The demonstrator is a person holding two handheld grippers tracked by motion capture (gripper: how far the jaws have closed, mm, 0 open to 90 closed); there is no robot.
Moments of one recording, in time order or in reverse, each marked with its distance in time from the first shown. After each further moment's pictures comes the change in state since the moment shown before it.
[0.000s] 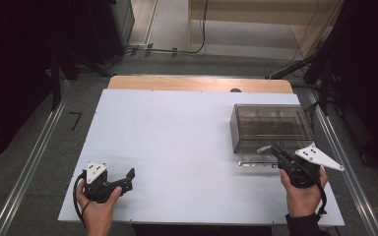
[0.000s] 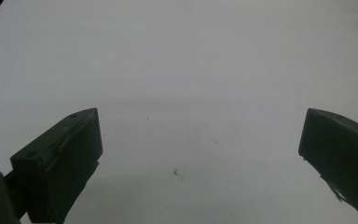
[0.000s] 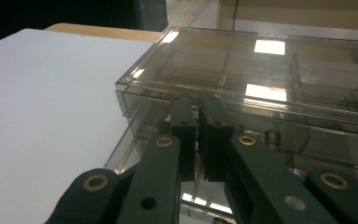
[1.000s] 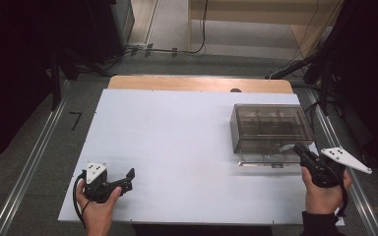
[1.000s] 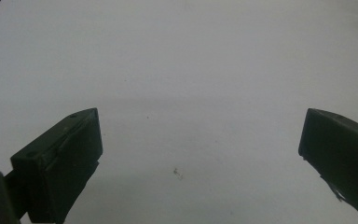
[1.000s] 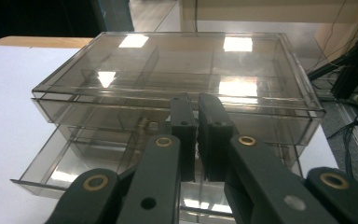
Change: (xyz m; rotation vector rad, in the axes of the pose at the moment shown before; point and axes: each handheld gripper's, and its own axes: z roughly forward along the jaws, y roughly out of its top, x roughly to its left) left arm 0.001 0.000 0.000 0.003 -0.007 -0.004; right arm -0.047 -0.004 -0.017 -0.015 -0.122 0.075
